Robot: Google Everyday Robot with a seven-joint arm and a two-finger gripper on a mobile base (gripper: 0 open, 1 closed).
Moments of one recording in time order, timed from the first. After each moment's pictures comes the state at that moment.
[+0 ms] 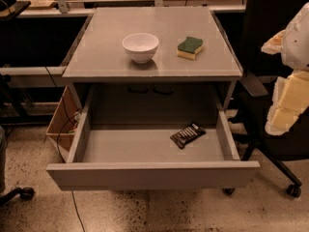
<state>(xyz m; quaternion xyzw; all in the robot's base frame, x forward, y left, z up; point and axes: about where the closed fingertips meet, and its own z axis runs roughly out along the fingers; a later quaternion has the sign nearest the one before) 0.438 -0.217 0.976 -0.60 0.78 -0.03 0.16</state>
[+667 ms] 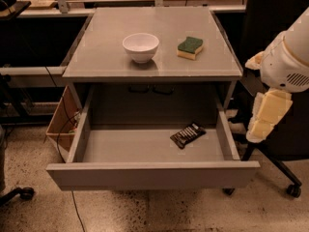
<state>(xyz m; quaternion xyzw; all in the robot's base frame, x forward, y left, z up) 0.460 -0.209 0.926 -0.61 0.78 -0.01 0.17</state>
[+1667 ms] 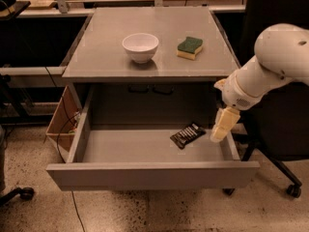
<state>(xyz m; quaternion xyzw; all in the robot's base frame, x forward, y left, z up) 0.560 -0.187 0.791 -0.61 0.76 0.04 0.21</state>
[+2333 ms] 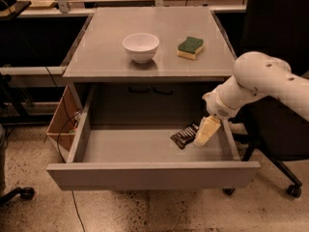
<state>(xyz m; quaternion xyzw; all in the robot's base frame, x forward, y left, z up) 0.597 -0.161 0.715 -0.58 0.78 0.08 0.22</state>
